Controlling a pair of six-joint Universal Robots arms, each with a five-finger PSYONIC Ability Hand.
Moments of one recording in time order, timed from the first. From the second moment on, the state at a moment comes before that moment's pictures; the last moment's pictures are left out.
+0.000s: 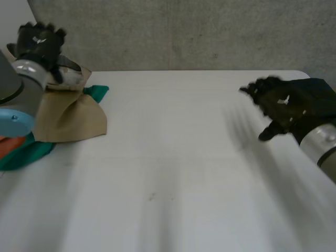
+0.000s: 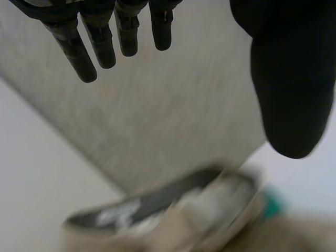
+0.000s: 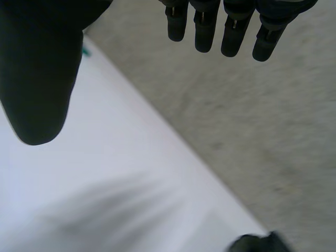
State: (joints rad) left arm 4.55 -2.10 -1.08 3.30 -1.58 3.63; right arm 1.65 -1.37 1.81 -0.38 1.02 2.70; left_hand 0.19 0.21 0.21 0.21 0.05; right_hand 0.23 0.21 0.21 0.20 0.05
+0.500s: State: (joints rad) left arm 4.58 -2.35 -0.84 3.32 -1.37 3.65; right arm 1.68 -1.41 1.90 -0.29 1.09 2.56; left_hand 1.11 1.19 1.16 1.20 0.93; right_hand 0.23 0.21 0.21 0.20 0.05
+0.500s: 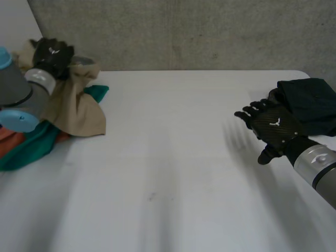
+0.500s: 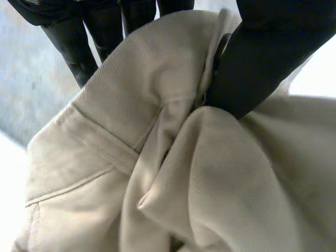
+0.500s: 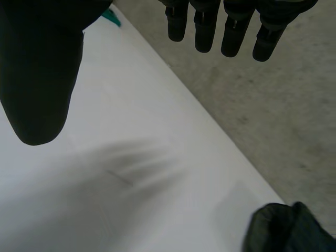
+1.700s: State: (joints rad) left arm 4.42 -2.29 -1.15 3.15 -1.36 3.50; right arm 2.05 -0.93 1.03 0.25 1.42 3.13; left_hand 0.21 0.22 0.22 0.21 0.05; right_hand 0.23 0.21 0.21 0.21 0.05
